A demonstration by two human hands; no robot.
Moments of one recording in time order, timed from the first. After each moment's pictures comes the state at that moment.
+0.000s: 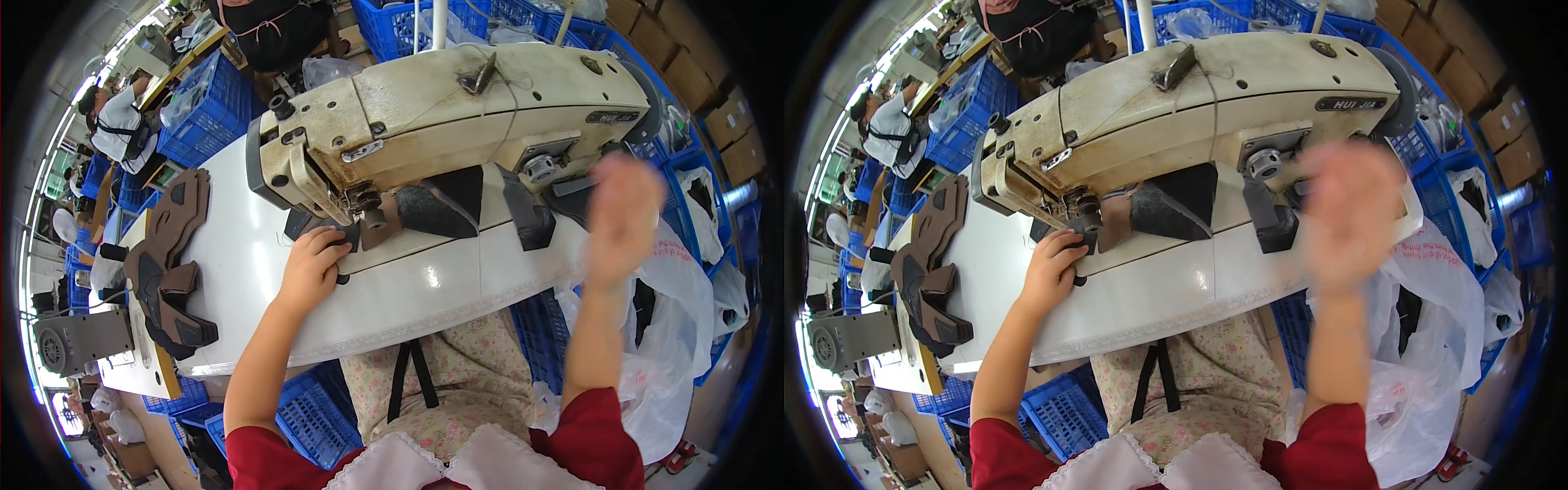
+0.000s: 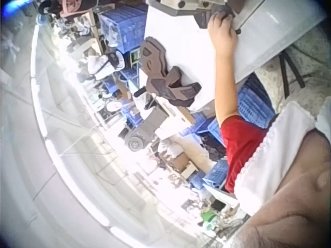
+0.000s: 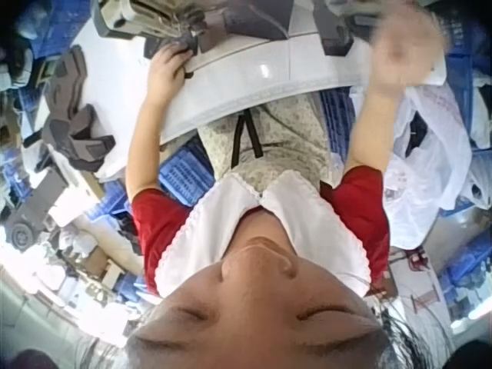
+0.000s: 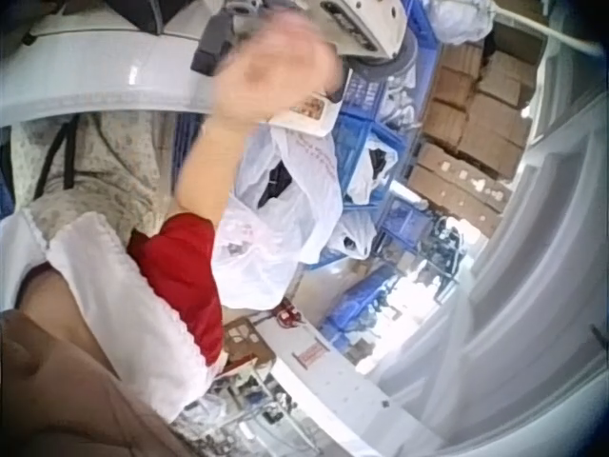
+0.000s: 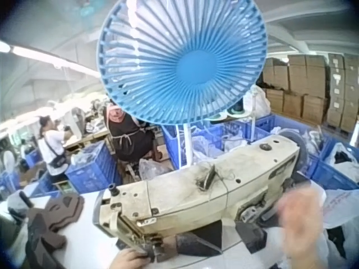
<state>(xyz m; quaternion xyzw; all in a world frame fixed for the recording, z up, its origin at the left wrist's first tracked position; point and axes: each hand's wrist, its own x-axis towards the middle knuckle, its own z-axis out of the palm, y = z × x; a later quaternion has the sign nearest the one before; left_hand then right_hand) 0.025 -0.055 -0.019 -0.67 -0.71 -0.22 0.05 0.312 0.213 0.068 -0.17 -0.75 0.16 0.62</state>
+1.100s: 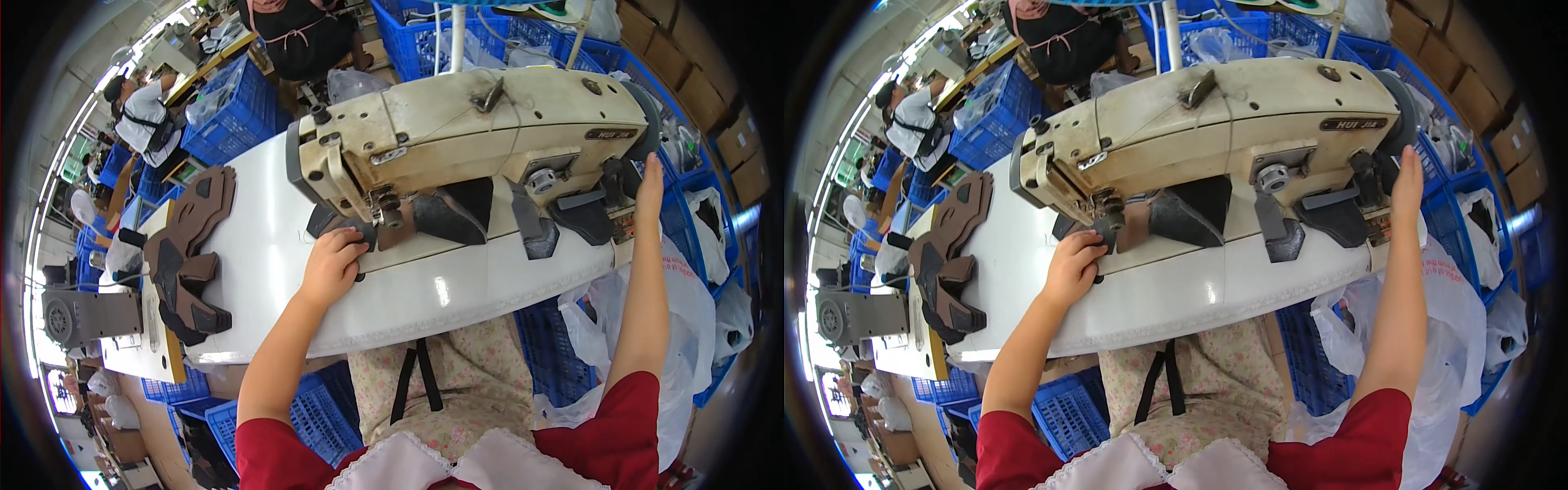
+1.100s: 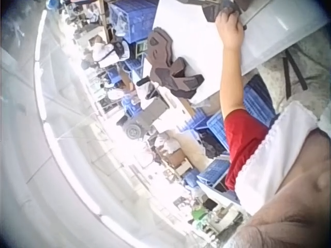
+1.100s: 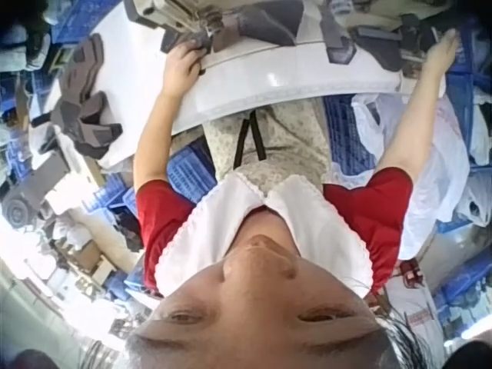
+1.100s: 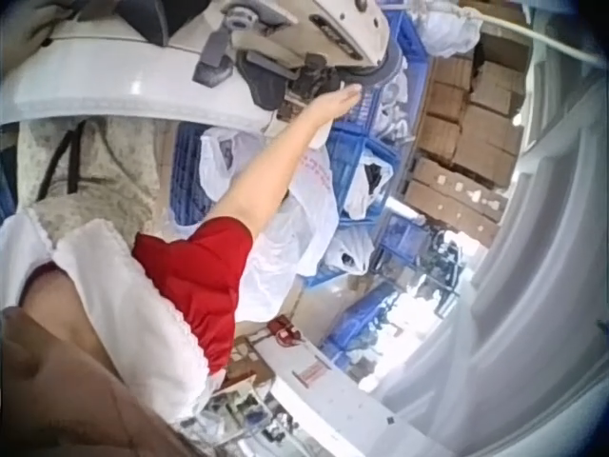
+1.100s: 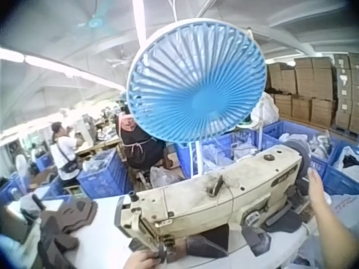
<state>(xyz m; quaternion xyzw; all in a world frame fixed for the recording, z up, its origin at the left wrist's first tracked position) 0.031 -0.052 -0.022 -0.65 -0.71 -0.26 0.07 0.395 0.428 -0.007 -0.44 -0.65 0.24 0.56</state>
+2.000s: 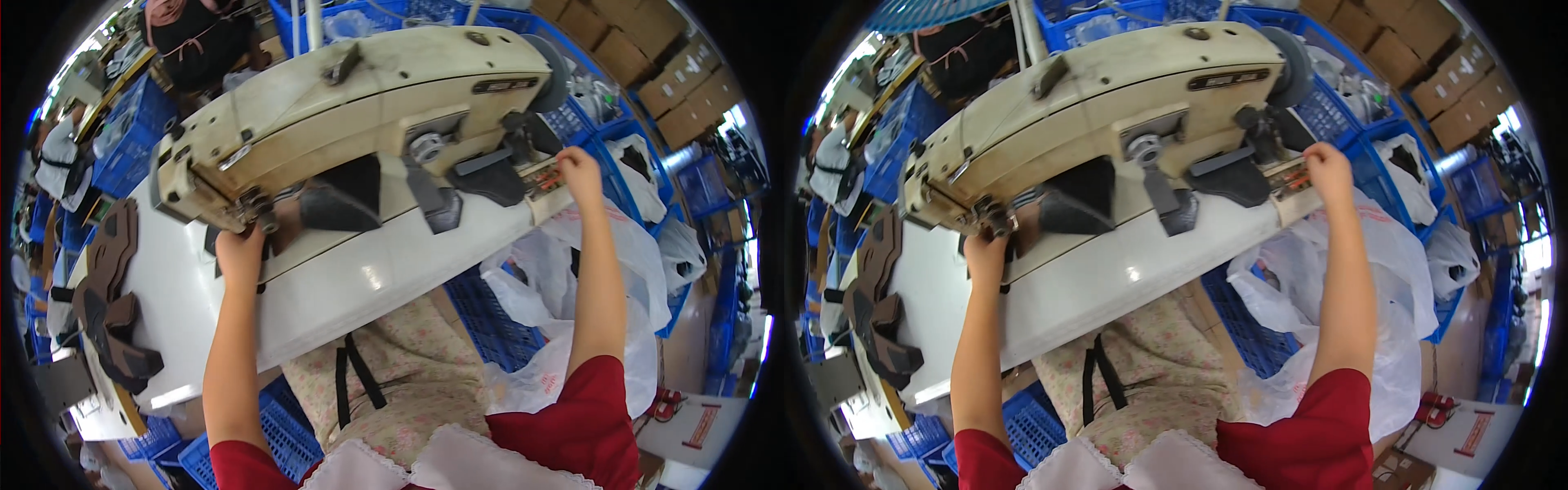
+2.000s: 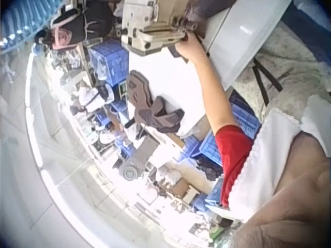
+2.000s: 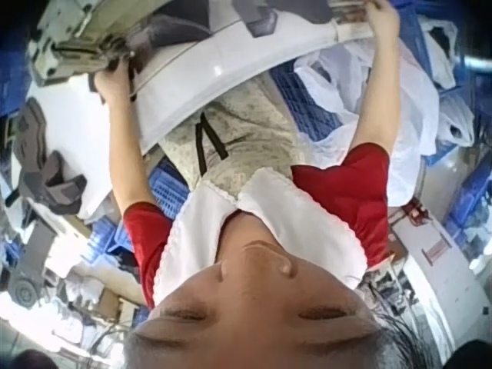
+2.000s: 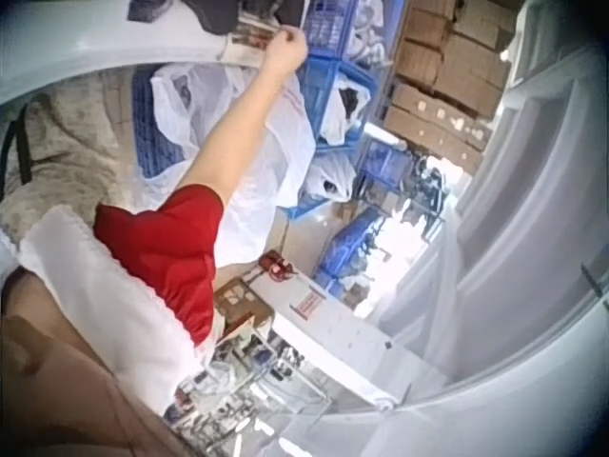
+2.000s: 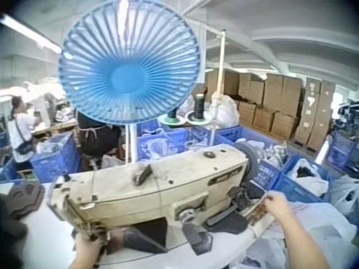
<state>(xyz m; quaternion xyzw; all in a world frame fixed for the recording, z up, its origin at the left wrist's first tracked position) 0.030 0.003 -0.040 -0.31 -0.84 -0.46 -0.02 0.459 0.392 0.000 -0.50 -0.80 0.18 0.29</state>
